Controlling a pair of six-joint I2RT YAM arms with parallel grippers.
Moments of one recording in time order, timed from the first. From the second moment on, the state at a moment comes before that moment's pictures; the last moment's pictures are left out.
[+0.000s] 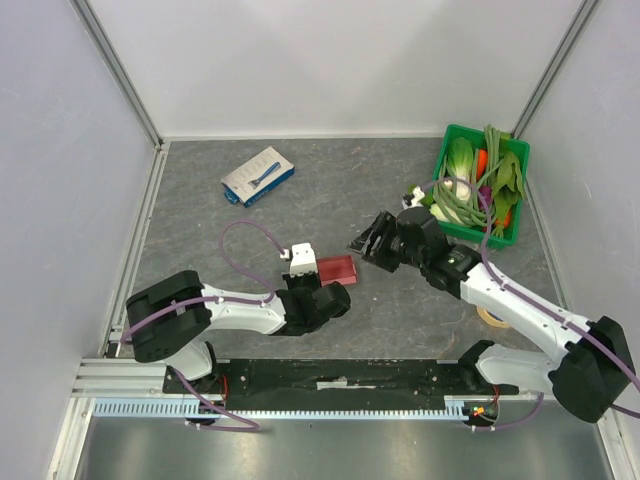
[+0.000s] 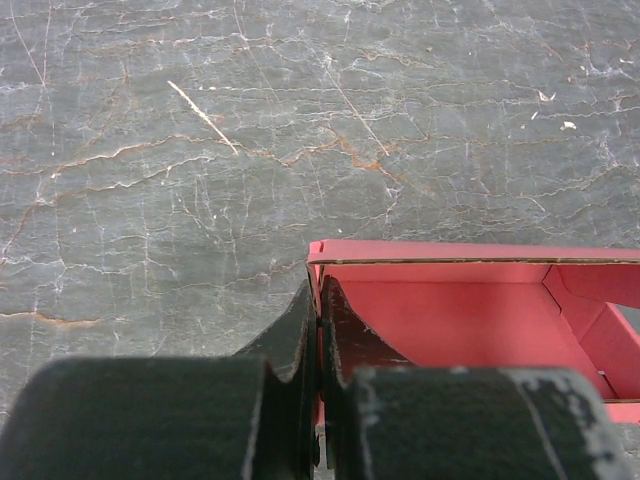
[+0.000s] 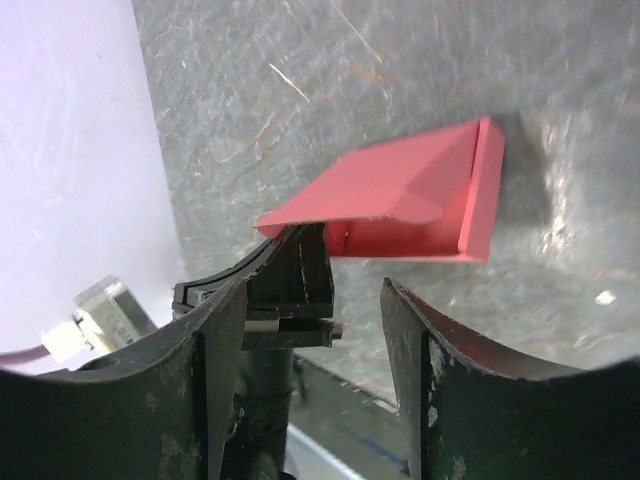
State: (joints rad) left arm -1.18 1.57 0.67 -0.04 -1.15 -0.98; right arm 0.66 1.17 0.86 -0.27 -0.05 1.00
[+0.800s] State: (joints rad) left arm -1.20 1.61 0.71 -0.10 -1.19 -1.00; right arm 0.70 1.32 0.71 0.02 -0.11 1.55
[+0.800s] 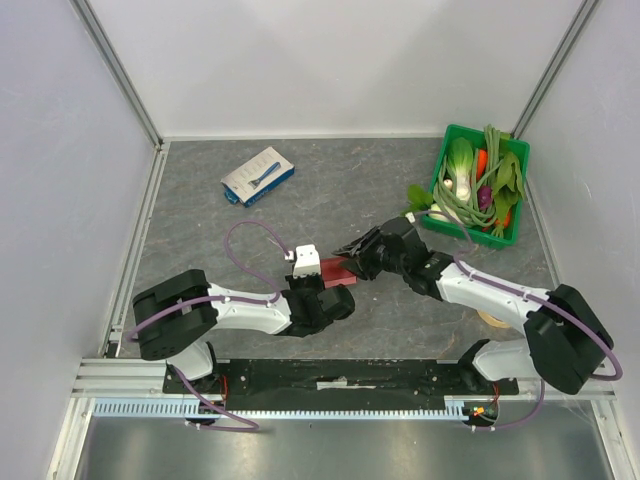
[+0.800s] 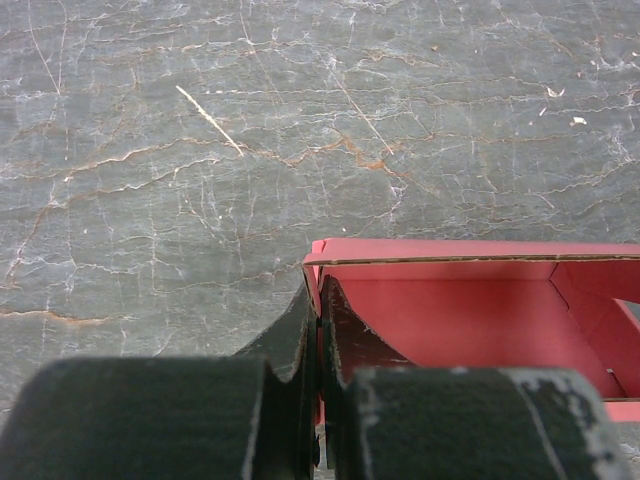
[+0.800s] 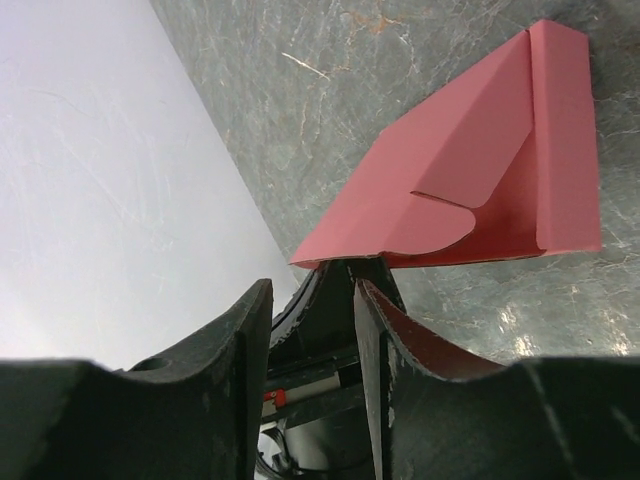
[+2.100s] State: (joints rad) left arm -1.20 1.58 0.87 -0.58 -1.14 -1.23; right arm 0.49 1.59 0.96 -0.27 0.10 0.25
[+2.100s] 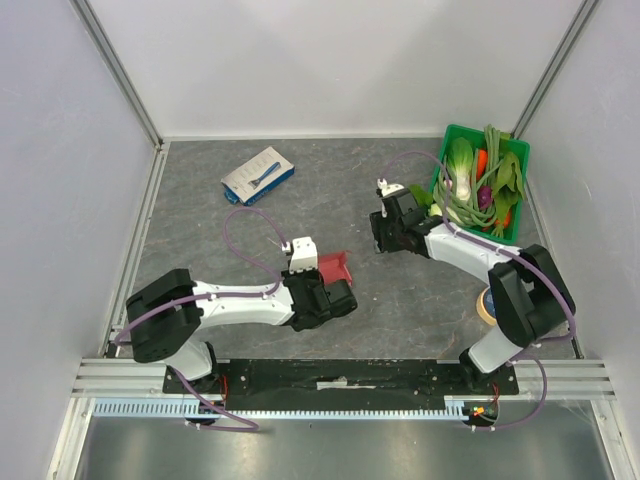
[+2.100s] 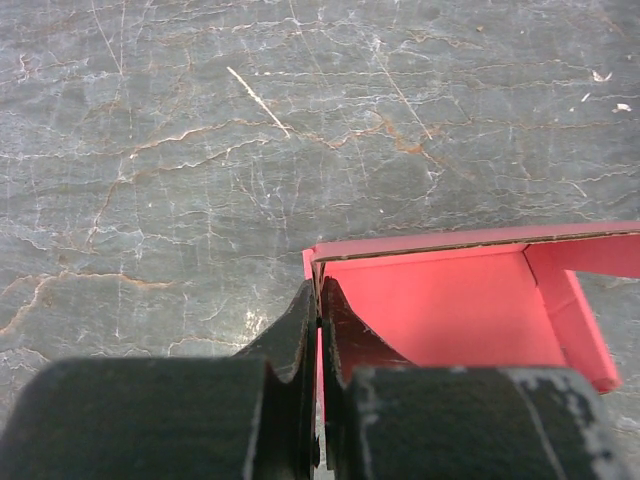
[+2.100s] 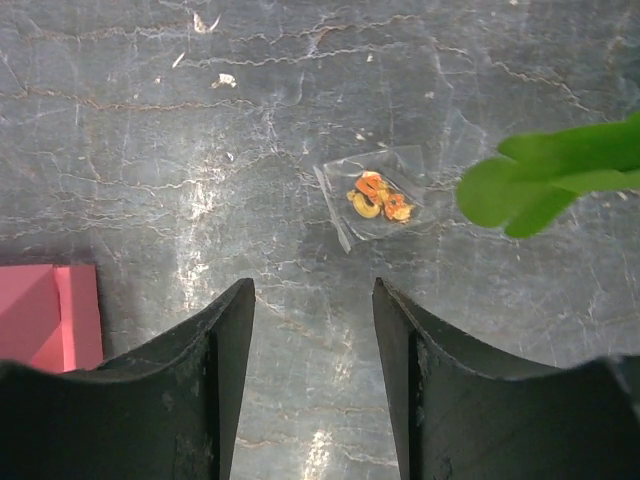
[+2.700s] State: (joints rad) left arm -1.18 1.53 0.90 -0.61 -1.10 -1.19; right arm 0.54 1.74 0.99 -0.16 0.20 0.12
